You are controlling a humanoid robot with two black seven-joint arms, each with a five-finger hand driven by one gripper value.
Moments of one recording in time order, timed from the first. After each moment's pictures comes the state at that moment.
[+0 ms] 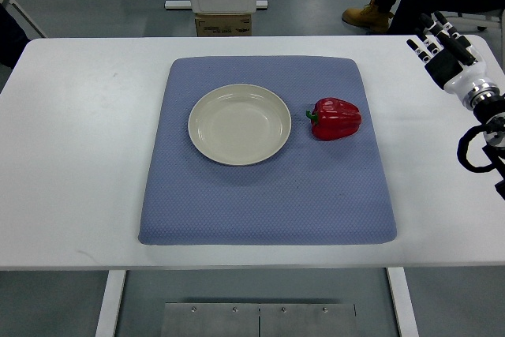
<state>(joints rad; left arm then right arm) -0.04 0.00 -0.22 -0.23 0.00 0.03 0.02 0.82 -0.28 0.91 0.56 0.05 0.26 0.12</state>
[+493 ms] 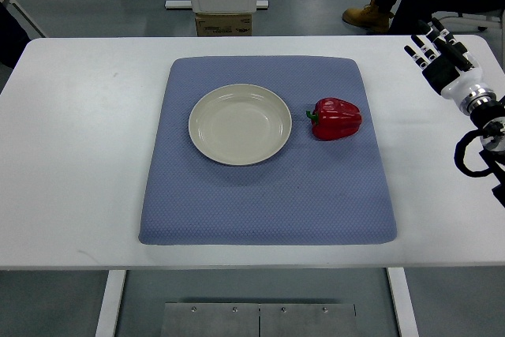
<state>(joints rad) -0.03 0.00 -0.22 -0.23 0.01 0.02 0.01 0.81 -0.27 0.91 0.56 0.05 0.26 0.12</state>
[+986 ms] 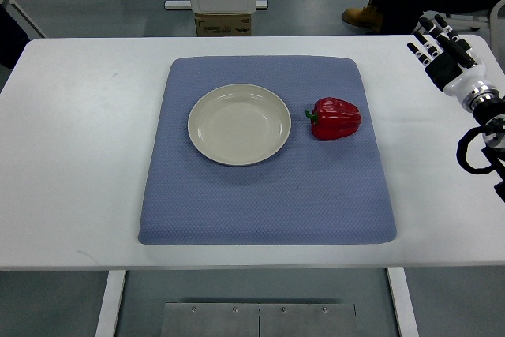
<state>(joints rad) -0.03 0.00 -0.22 -0.23 0.01 0.02 0.01 0.82 -0.27 0.91 0.55 0.05 0.26 0.12</state>
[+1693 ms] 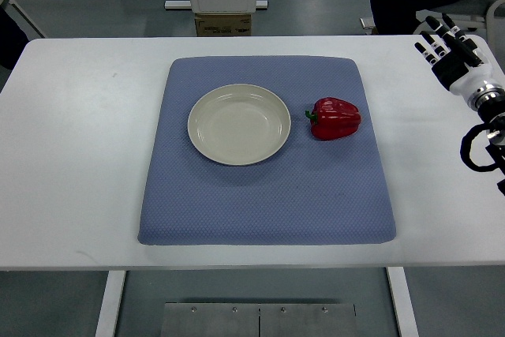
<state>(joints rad) -0.03 0.00 -0.22 -0.23 0.01 0.02 0.01 0.85 -0.27 0.91 0.53 0.05 0.24 0.12</state>
